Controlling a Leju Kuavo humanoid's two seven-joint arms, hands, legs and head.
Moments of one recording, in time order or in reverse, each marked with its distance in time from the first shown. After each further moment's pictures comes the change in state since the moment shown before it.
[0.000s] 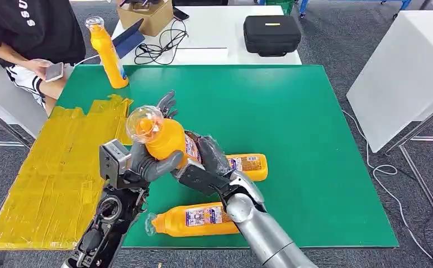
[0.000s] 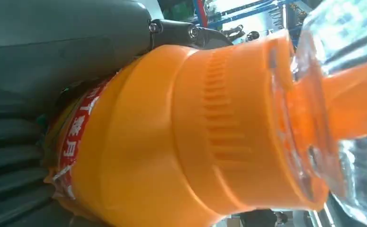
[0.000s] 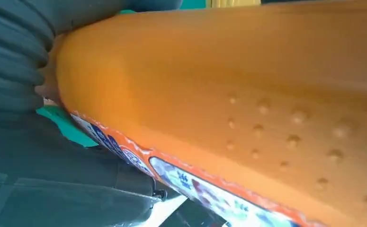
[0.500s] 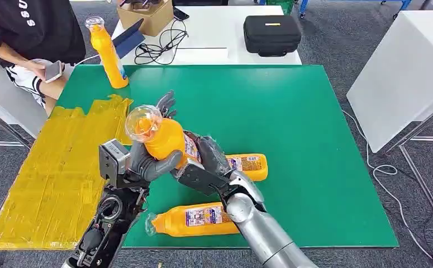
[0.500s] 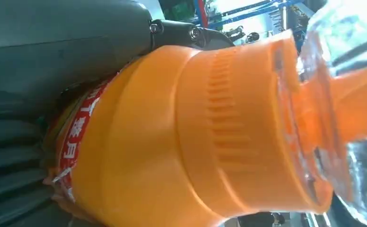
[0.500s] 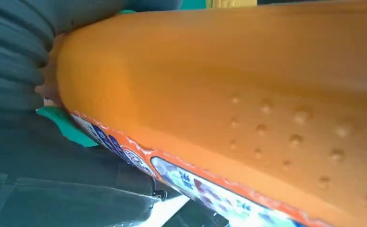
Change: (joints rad) left arm -0.002 0.000 0.001 0.013 0.014 0.010 0.000; right arm -0.001 0.002 0.003 0.001 -0.004 0.010 0.003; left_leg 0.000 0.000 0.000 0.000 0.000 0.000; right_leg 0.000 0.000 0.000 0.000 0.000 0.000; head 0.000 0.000
